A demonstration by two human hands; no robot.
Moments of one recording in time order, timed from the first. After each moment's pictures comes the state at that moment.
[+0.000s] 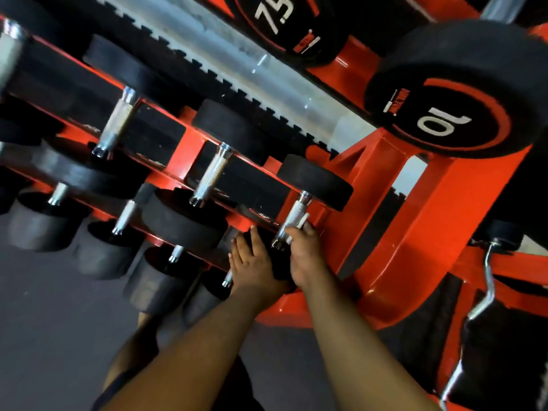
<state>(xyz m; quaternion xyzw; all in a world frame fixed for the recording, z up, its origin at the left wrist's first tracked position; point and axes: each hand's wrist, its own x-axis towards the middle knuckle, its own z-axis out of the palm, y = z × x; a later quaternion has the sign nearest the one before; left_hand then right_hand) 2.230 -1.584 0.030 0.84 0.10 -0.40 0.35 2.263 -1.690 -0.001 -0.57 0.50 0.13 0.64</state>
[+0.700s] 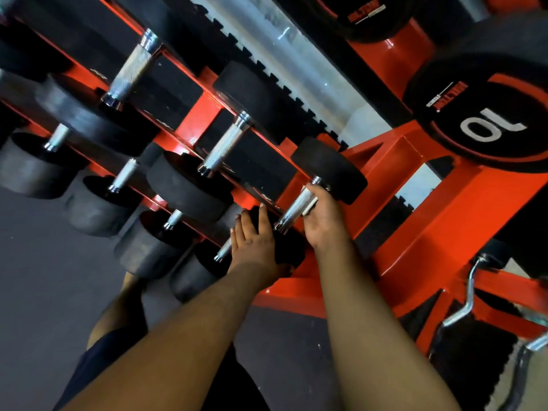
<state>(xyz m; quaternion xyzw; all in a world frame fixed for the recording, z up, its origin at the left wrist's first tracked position) 2.231 -1.584 0.030 0.84 0.09 -0.40 0.34 2.313 -1.718 0.008 -0.51 0.52 0.12 0.68</state>
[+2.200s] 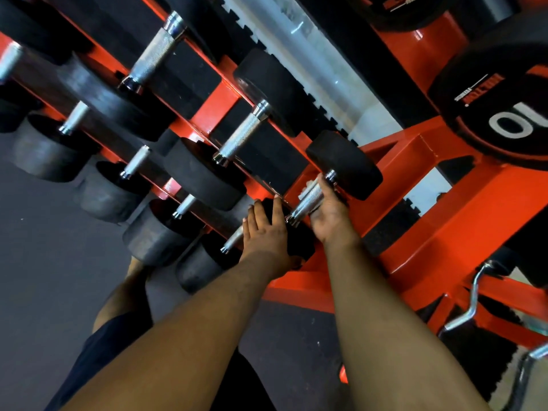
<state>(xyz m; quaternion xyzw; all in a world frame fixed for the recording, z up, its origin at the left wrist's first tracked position) 2.237 -1.579 0.038 0.83 0.08 -0.43 0.35 2.307 -1.717 0.002 -0.51 0.48 0.17 0.69</state>
